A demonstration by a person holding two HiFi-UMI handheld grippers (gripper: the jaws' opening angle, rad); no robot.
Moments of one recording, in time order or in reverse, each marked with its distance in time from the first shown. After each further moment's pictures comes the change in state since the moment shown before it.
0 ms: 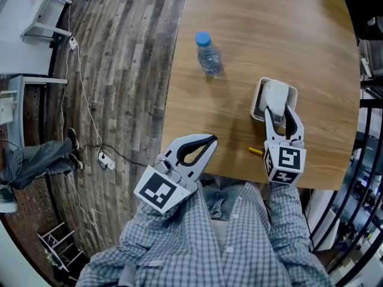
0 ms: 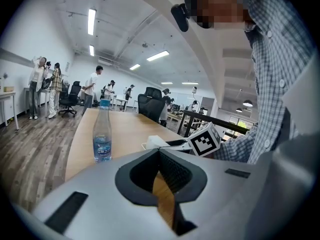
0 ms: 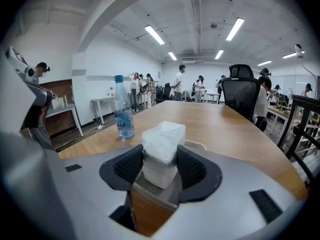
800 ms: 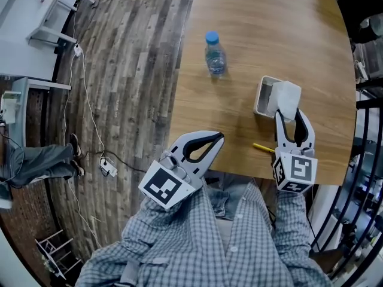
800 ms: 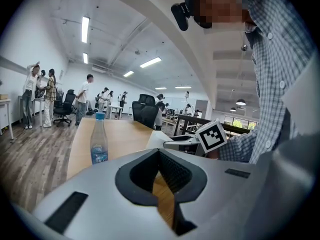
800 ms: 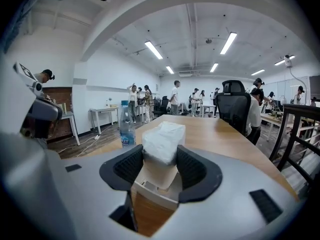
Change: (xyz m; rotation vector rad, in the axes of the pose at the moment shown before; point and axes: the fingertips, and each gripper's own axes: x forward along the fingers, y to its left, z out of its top) left arm -0.024 -0.014 0.018 0.069 -0.070 -0.048; right arm -0.058 0.004 0.043 0.005 -0.148 -0.039
